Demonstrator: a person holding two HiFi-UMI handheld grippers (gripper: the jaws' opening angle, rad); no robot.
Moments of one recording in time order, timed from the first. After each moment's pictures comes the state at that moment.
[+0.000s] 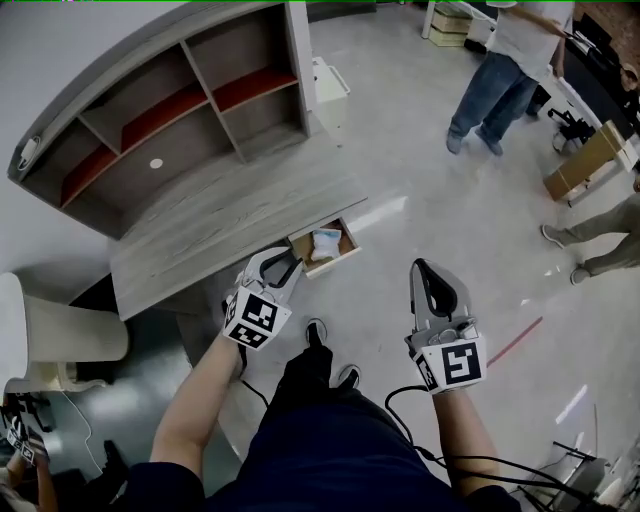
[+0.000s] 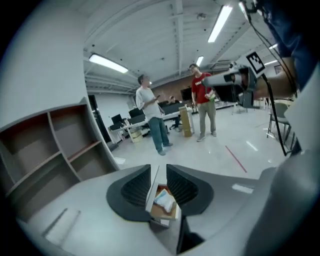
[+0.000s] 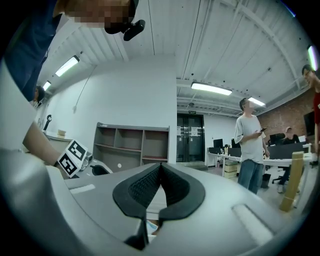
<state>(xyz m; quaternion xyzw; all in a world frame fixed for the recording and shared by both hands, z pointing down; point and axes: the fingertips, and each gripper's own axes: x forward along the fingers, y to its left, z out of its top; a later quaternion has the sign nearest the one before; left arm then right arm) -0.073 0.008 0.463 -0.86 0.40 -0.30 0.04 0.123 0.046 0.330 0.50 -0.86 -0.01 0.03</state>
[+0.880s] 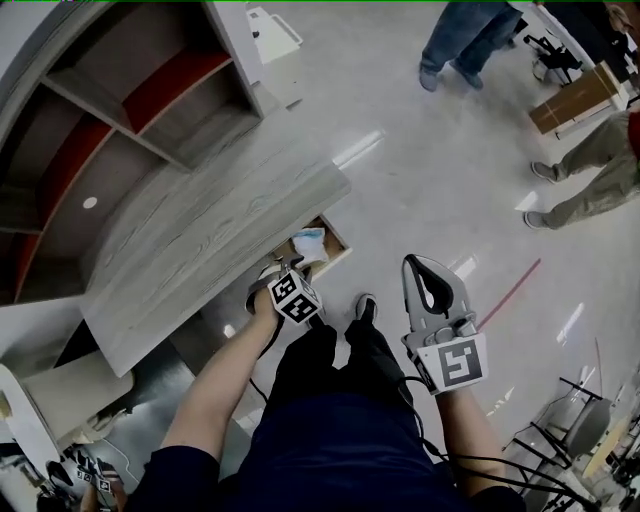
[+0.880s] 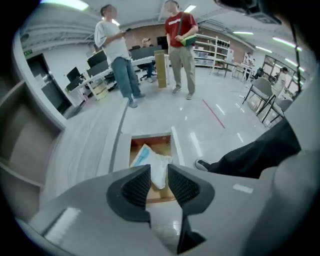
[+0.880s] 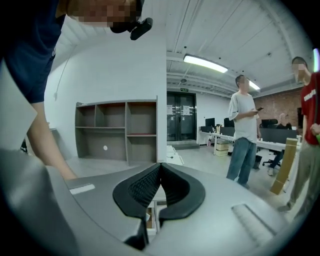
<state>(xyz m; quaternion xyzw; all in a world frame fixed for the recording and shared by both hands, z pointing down) -0.051 -0.096 0.743 -0.80 0.21 -0.55 -0.06 0.101 -0.089 0.425 0.54 -0.83 0.08 0.13</state>
